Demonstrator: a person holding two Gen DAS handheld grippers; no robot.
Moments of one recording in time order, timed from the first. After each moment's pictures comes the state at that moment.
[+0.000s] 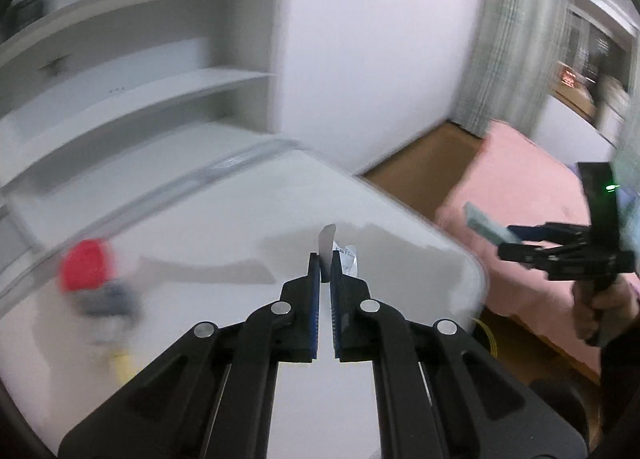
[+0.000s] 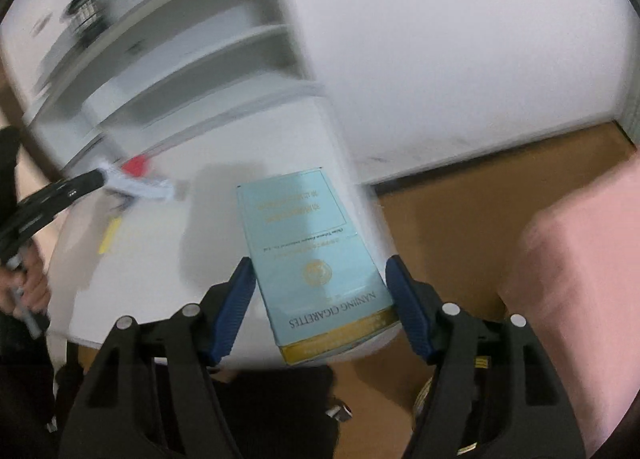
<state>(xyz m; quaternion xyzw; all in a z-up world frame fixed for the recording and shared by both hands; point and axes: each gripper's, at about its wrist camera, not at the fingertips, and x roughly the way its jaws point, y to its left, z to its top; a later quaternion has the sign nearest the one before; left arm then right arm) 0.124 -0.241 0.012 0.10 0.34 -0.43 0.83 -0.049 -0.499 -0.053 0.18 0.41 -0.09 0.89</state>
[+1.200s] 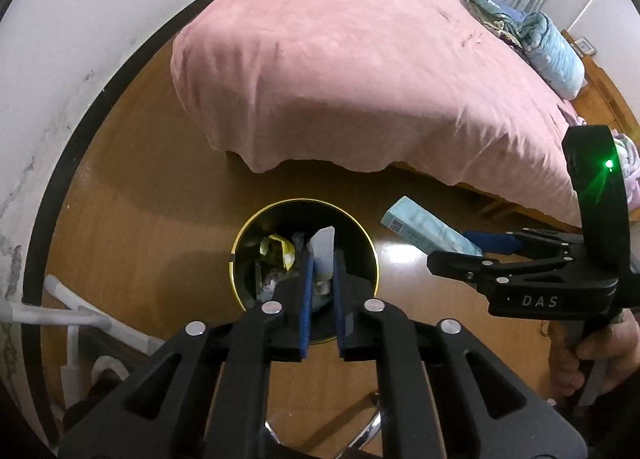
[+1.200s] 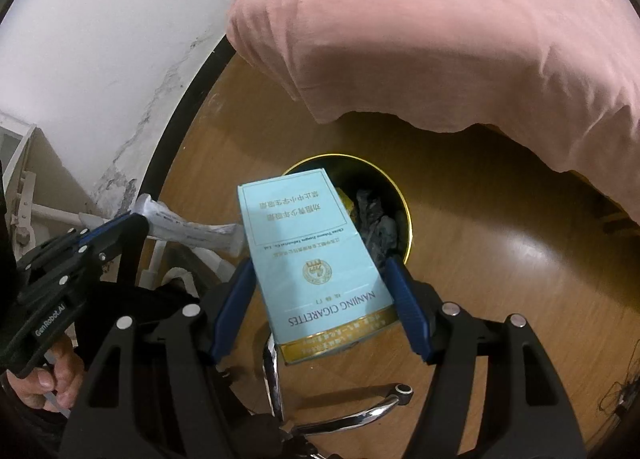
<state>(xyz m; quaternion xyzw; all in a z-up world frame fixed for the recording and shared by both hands) -0.101 -0.579 -0.240 0.29 0.47 -0.59 0.58 -0.307 -0.636 -0.284 0.45 0.45 -0.31 0.71</state>
